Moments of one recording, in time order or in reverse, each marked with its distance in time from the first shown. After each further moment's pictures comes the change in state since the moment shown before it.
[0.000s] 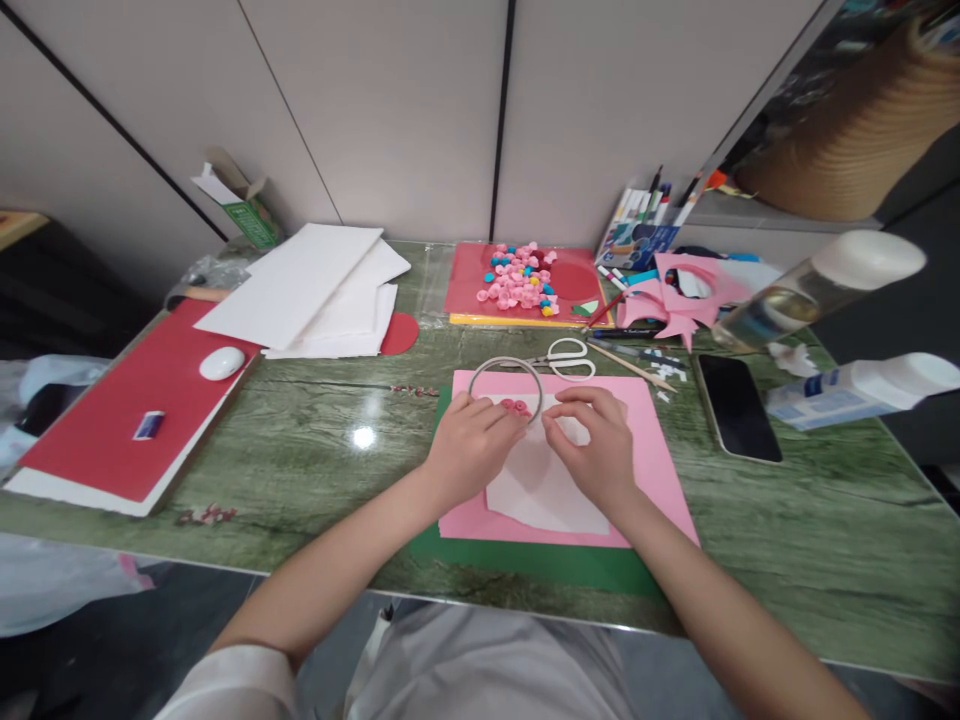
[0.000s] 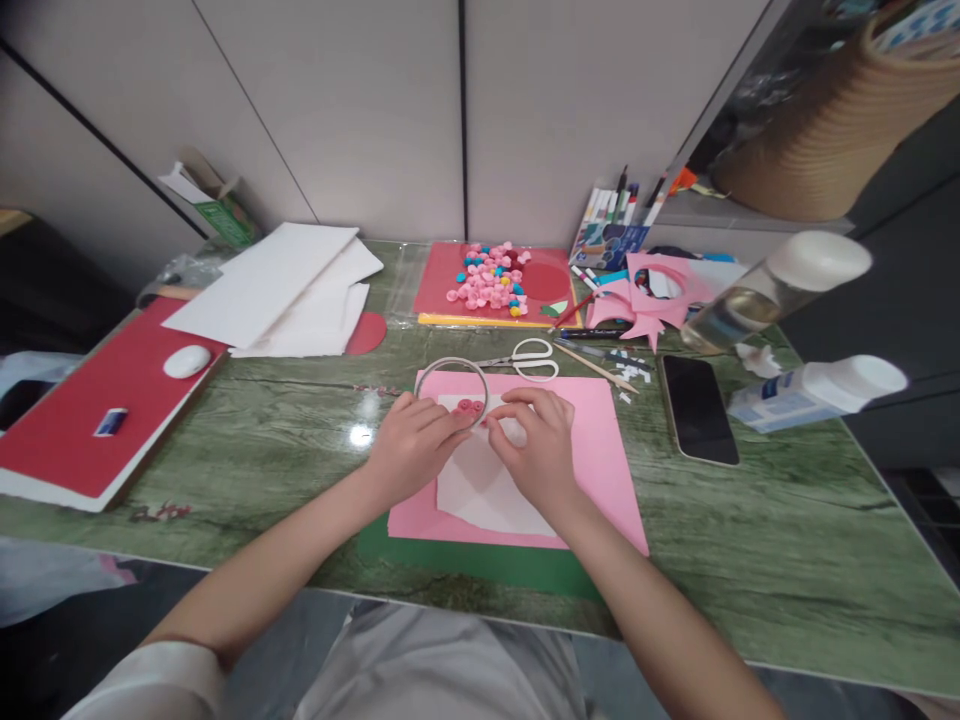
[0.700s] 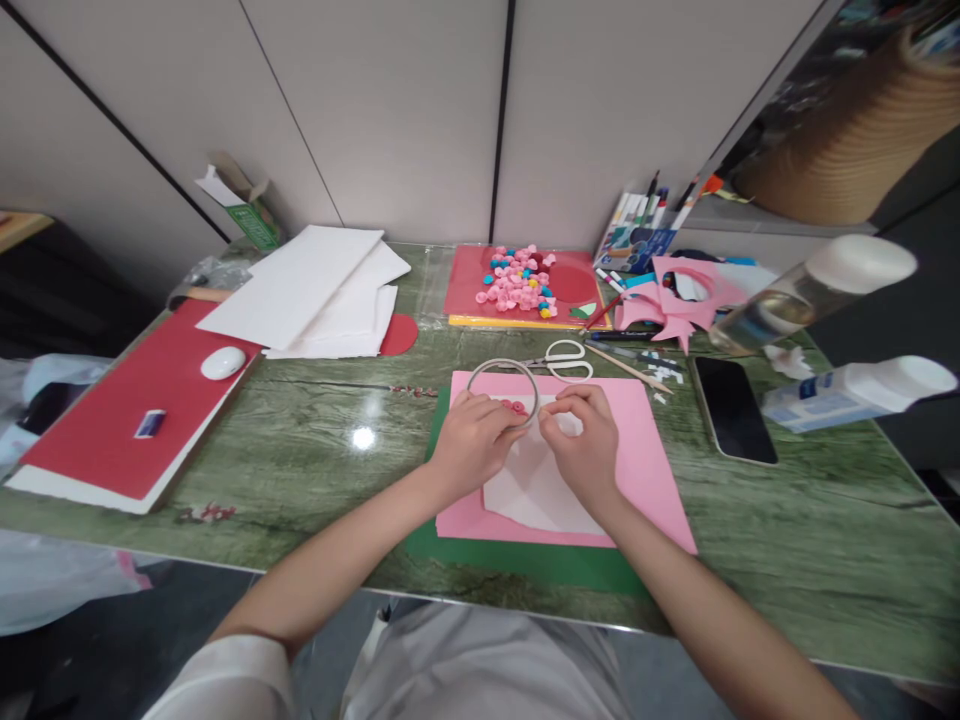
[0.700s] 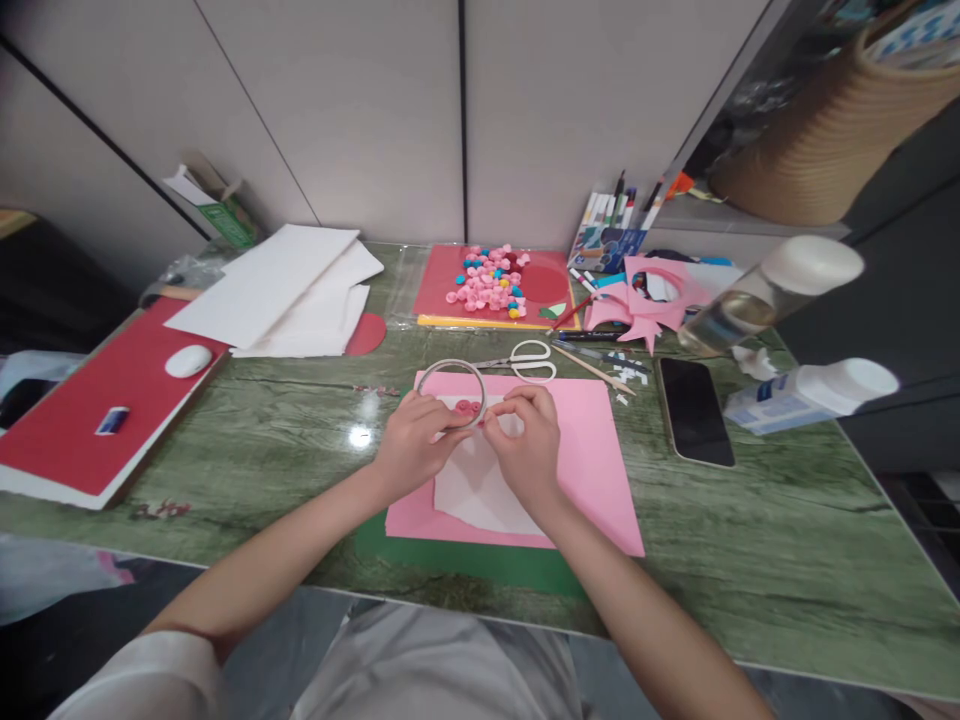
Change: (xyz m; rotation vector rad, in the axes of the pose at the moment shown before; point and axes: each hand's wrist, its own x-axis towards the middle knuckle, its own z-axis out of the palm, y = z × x) left_hand 0.003 0.001 0.009 -0.250 0.096 -0.107; right_hand 0.002 -0.007 0.012 0.184 0.086 0.222
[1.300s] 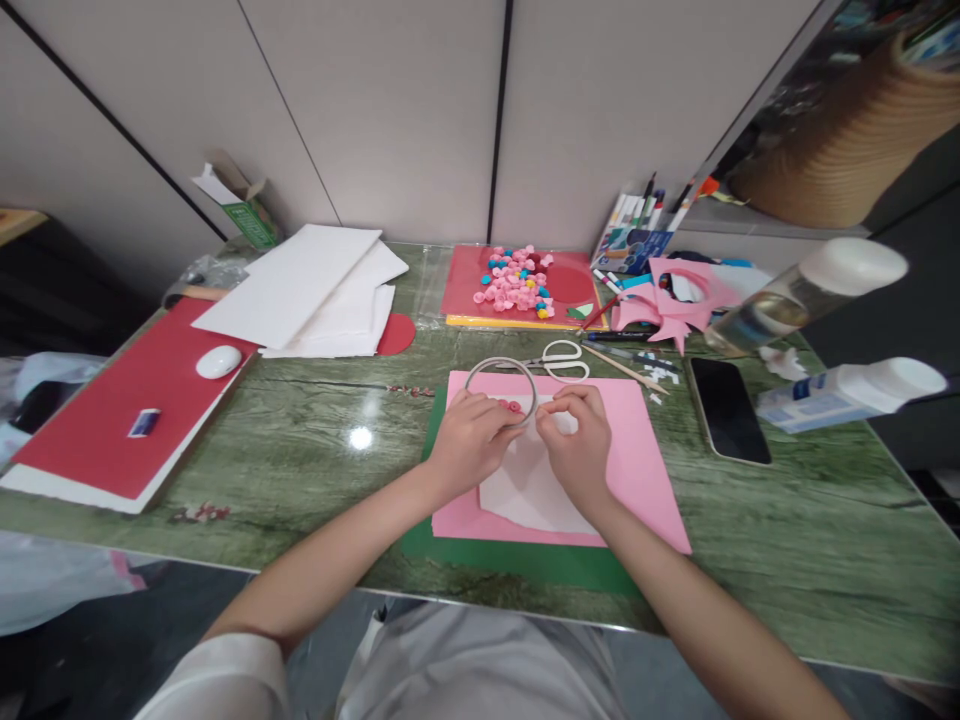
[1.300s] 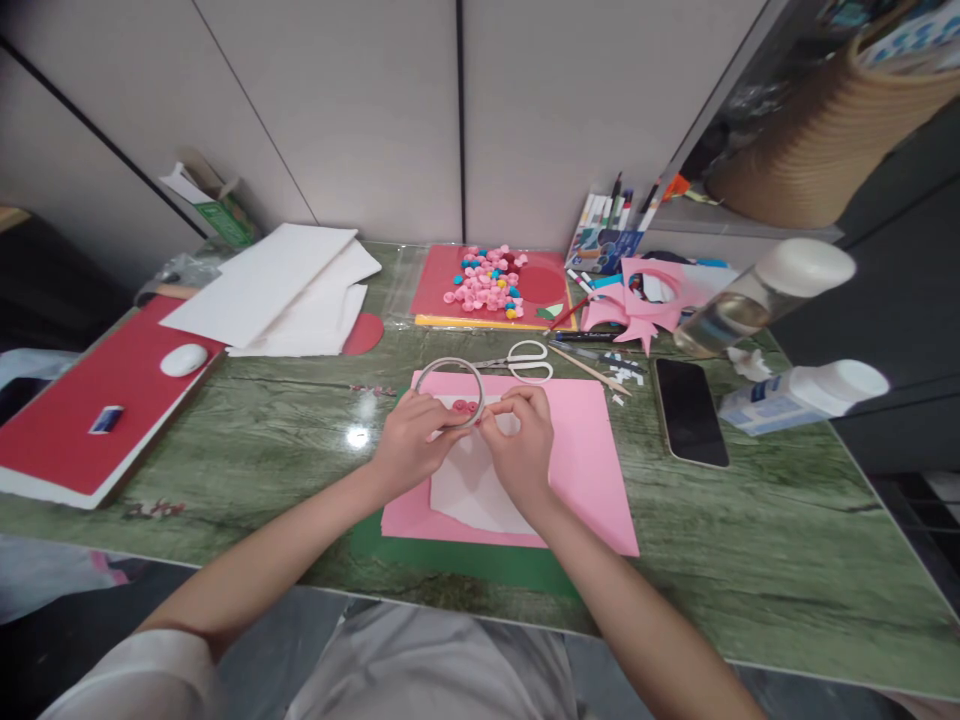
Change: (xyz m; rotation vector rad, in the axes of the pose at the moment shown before) left_hand 0.001 0.001 0.002 -0.003 0.017 -0.018; right_hand -0.003 -0.002 0.006 0.061 0.040 0.028
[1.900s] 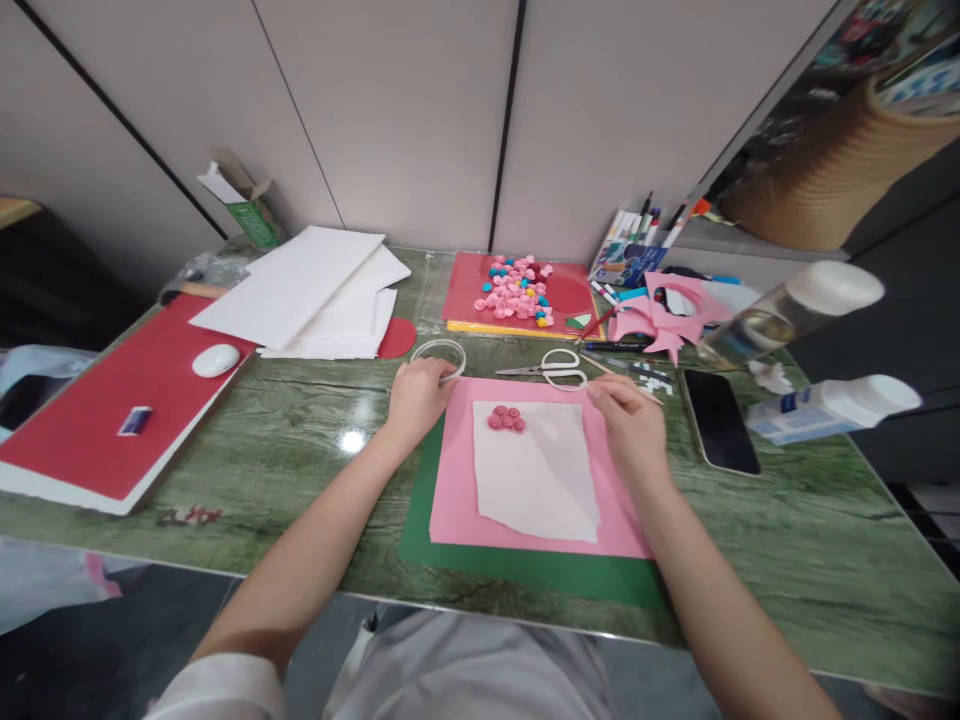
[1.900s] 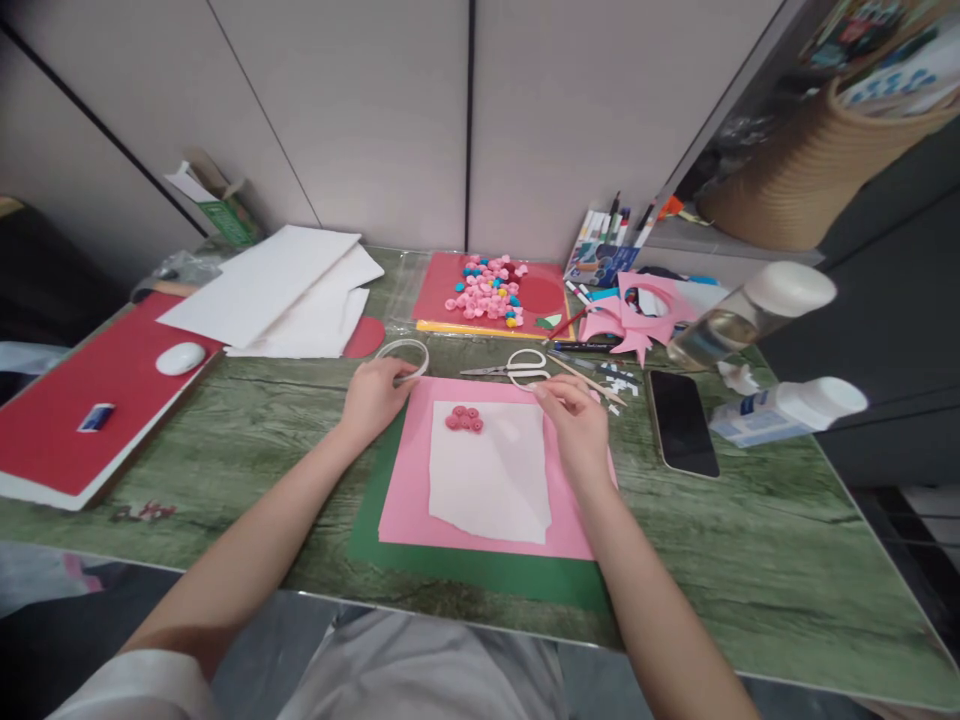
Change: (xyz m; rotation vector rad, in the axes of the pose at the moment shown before) left_hand 0.006 -0.090 -0.012 0.257 -0.125 -0.373; right_hand 0.039 0.047 -0.036 0.232 -0.004 0.150
